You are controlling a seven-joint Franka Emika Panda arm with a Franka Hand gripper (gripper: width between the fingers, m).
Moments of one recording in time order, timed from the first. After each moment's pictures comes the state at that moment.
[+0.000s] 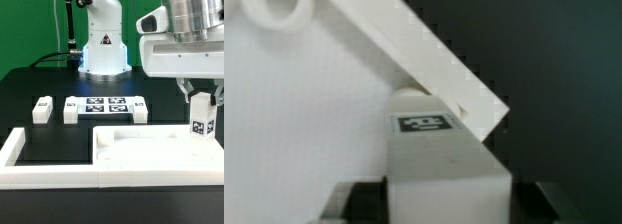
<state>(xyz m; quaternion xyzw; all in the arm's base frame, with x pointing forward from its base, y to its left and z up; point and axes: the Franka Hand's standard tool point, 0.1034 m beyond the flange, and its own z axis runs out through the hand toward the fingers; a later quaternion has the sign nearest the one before) 0.649 0.098 0.123 -0.88 0.46 0.02 0.11</state>
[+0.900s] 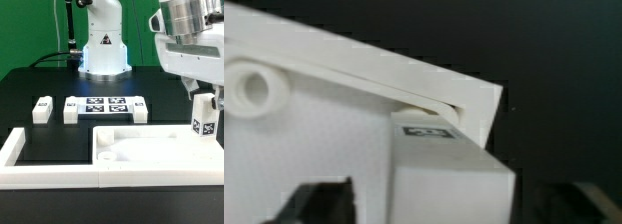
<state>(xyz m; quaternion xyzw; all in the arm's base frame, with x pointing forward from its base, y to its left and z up) 0.650 0.103 0.122 -0.81 0.57 0.04 0.12</state>
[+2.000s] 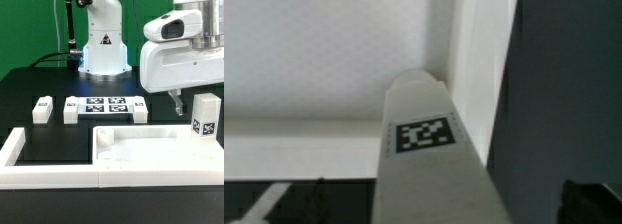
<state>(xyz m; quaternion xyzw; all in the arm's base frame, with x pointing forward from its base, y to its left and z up) 0.645 0.106 0.111 -1.00 0.01 -0.04 0.06</state>
